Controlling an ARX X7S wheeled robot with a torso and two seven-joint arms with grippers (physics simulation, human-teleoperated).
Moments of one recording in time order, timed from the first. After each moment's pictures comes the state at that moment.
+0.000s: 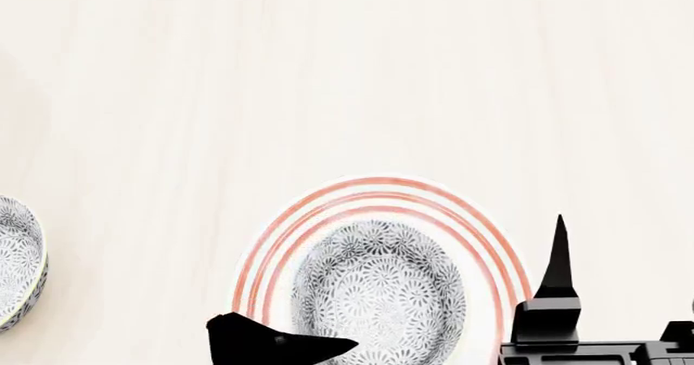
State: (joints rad) left arm -0.97 -0.51 1.39 0.88 0.00 -1.11 0.08; right arm 0.17 0.74 0.33 -0.93 1.08 0.90 0.54
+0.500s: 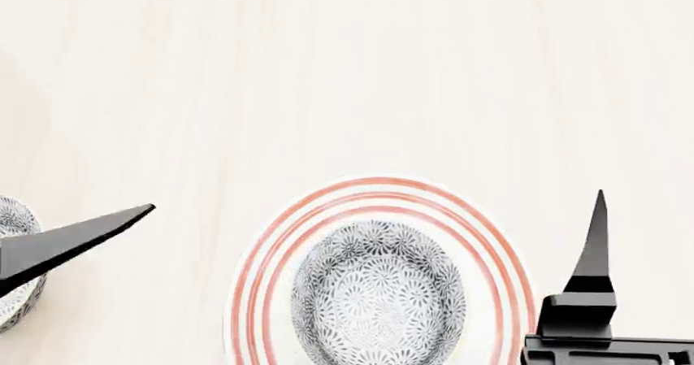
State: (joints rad) left arm -1.67 -1.03 1.88 0.98 -0.65 -0.02 -0.73; right arm 0.12 0.81 0.37 -0.99 1.06 0.79 0.61
